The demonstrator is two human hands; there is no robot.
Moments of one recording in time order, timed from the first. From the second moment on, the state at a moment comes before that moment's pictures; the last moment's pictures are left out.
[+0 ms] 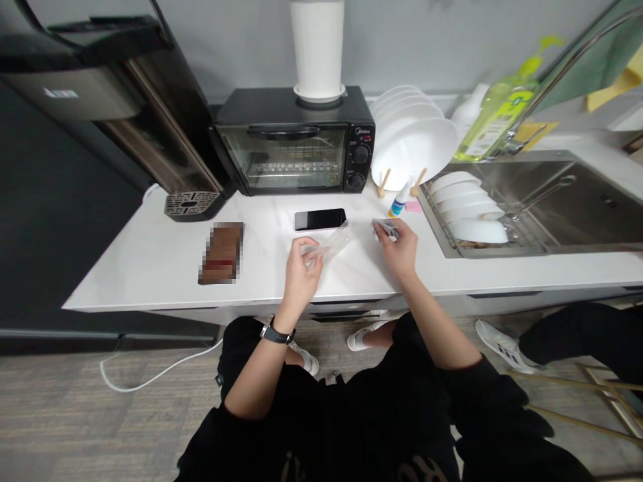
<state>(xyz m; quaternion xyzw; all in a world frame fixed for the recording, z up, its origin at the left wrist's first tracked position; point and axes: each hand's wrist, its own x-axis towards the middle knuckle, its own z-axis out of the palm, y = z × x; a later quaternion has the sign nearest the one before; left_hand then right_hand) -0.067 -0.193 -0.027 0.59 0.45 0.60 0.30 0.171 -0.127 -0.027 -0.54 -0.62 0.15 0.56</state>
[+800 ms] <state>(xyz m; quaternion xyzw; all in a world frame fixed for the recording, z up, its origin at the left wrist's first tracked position) -0.060 -0.162 0.002 0.77 0.35 0.53 0.10 0.166 -0.143 -0.019 -0.50 -0.65 0.11 0.56</state>
